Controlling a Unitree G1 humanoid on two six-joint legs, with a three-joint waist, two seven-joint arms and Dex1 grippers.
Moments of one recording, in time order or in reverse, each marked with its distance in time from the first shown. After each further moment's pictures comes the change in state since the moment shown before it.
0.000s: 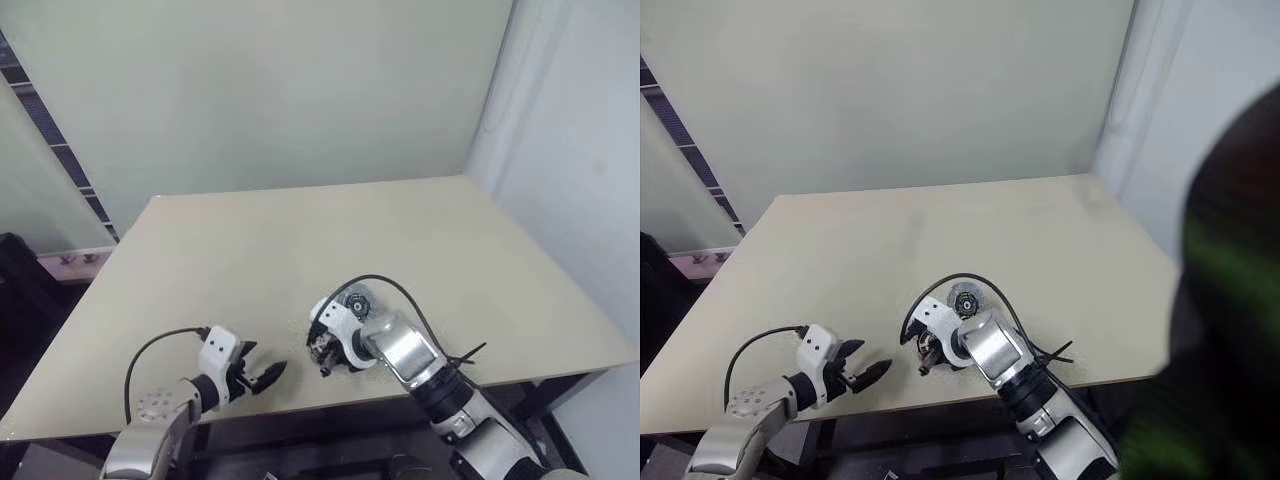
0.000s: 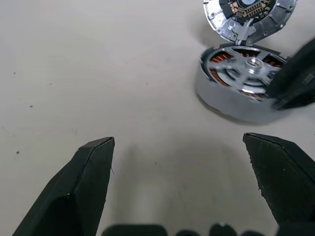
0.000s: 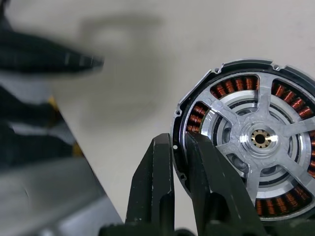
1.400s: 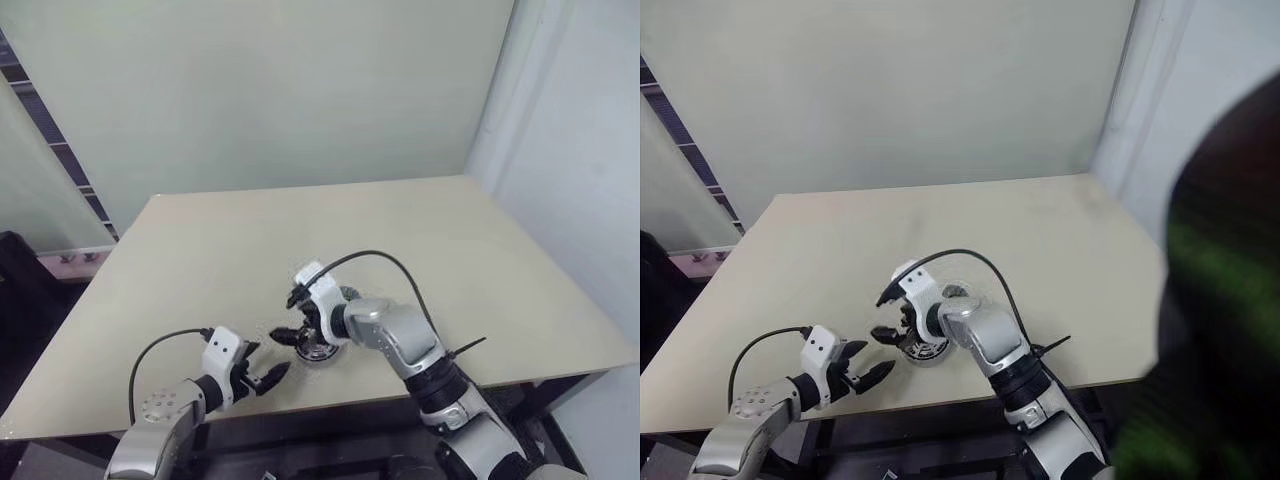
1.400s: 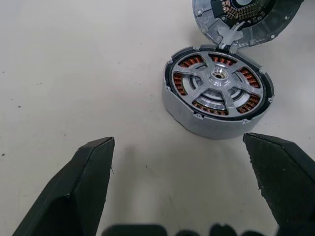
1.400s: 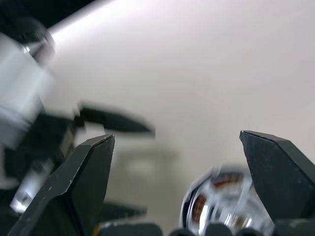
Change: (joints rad) left arm -0.007 -0.008 -0.012 -0.010 0.001 0.014 0.006; right arm -0.069 0.000 -0.067 -0.132 0.312 -0.187 -0.258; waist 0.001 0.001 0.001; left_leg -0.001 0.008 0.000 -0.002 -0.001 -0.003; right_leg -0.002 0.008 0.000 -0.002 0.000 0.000
